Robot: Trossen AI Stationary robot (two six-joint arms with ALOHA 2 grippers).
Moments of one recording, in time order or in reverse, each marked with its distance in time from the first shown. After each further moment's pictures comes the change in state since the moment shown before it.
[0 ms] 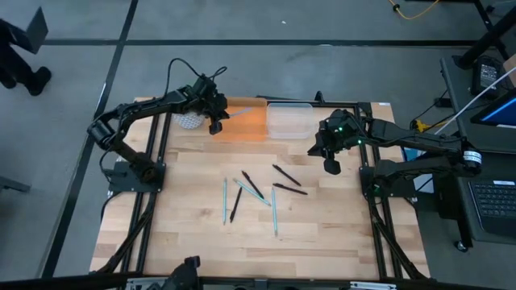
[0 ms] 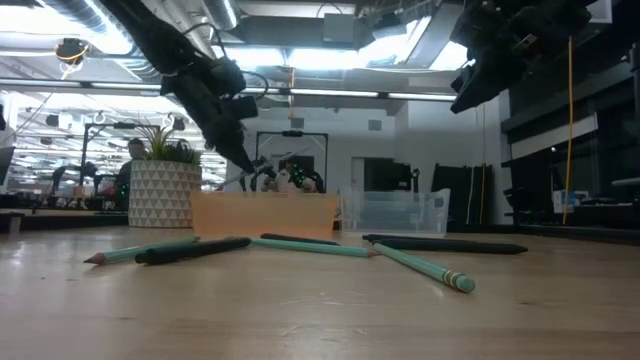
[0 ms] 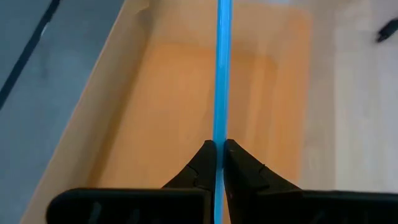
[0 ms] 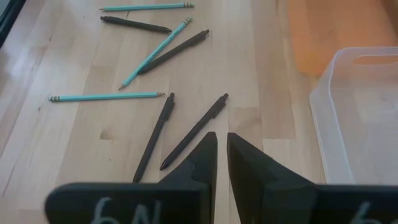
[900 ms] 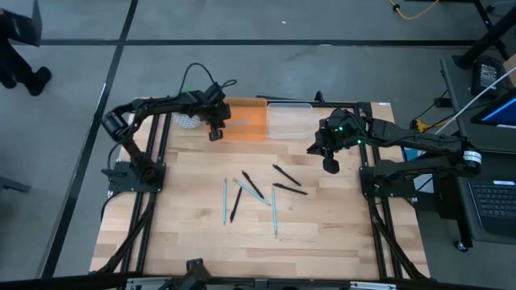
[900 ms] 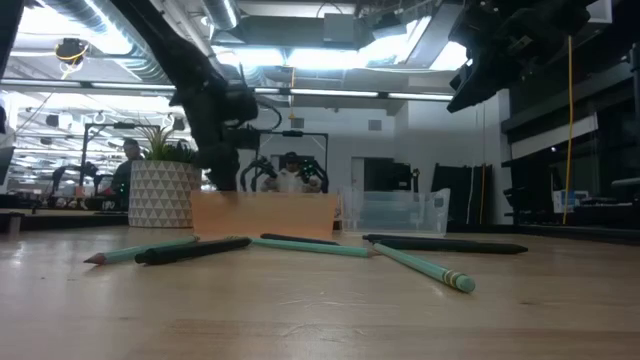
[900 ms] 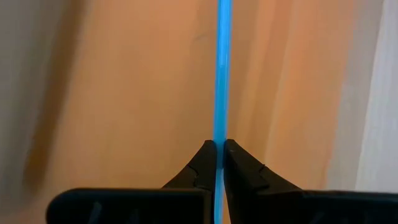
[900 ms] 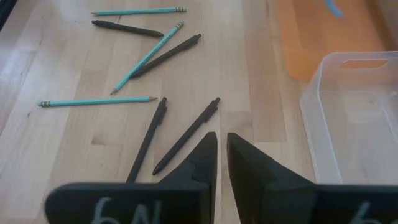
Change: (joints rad) left arm -0.050 0.150 0.041 -0.152 -0.152 0.033; right arm 0.000 0.000 0.000 0.020 0.025 0.004
